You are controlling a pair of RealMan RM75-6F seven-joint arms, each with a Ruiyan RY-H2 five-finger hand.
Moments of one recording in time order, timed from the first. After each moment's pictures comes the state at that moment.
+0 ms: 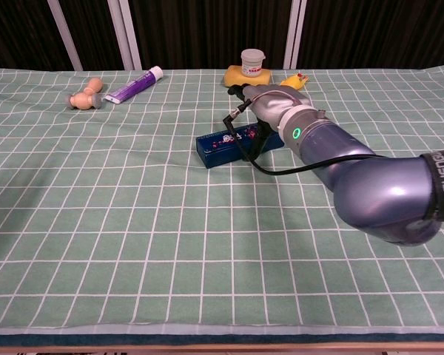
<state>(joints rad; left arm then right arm) -0.20 -1.10 0.00 -1.67 1.39 1.29 0.08 1.00 -2.06 0.45 -0.87 -0.94 0.92 -0.52</state>
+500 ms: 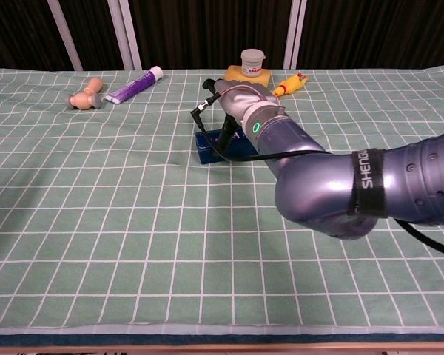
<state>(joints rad) -0.20 -1.09 -0.01 -1.69 1.37 1.27 0.06 1.15 -2.20 0.54 -0.67 -0.91 0.89 -0.44</state>
